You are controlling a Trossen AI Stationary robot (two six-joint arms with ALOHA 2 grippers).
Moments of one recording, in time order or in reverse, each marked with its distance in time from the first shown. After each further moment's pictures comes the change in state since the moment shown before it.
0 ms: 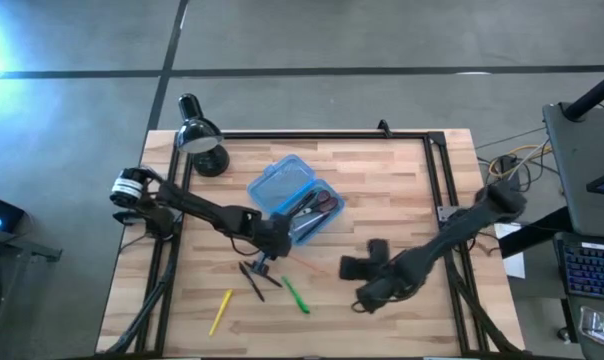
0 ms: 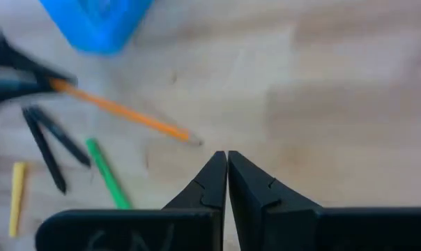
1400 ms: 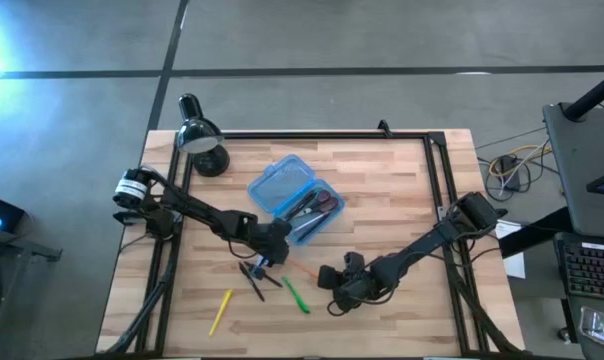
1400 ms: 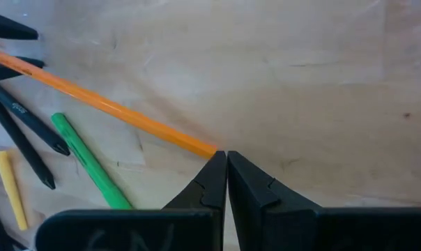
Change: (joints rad) left arm -0.014 0.044 -0.107 0.221 0.037 0.125; right arm -0.075 0.248 -0.063 0.529 -0.173 0.005
